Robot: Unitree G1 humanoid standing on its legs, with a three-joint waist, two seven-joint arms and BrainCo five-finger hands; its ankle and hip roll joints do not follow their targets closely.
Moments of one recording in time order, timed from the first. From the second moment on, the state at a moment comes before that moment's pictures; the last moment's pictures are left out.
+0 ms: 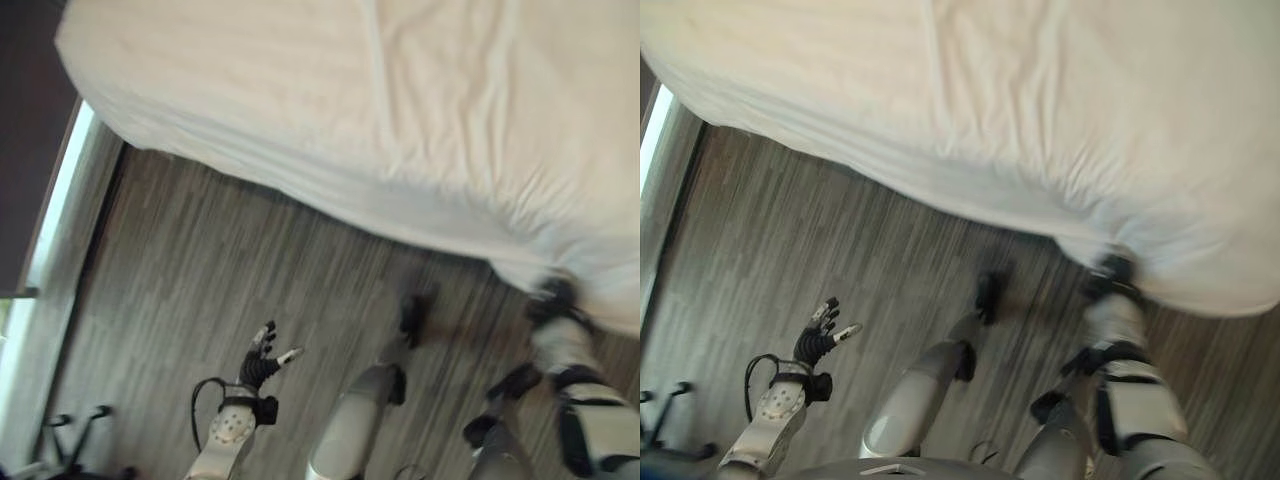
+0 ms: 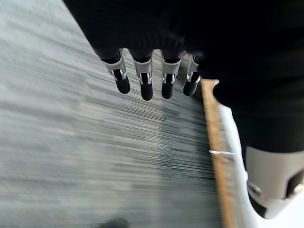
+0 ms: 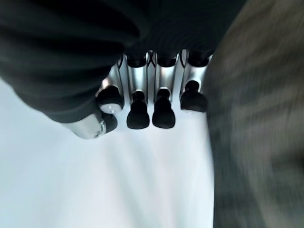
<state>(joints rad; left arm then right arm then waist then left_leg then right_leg) 0.09 0.33 -0.18 0.40 -0.22 -0.22 0.16 -0.45 -0.57 -0.27 1.14 0.84 -0.21 -0.13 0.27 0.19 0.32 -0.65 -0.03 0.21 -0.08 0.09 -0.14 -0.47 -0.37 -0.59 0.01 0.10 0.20</state>
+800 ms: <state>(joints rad) -0.03 0.37 -0.23 0.30 -0.22 -0.15 0.11 0.06 -0.36 0.14 0.28 0.11 -0.14 -0.17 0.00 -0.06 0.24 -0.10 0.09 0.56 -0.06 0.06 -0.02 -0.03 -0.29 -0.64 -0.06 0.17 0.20</state>
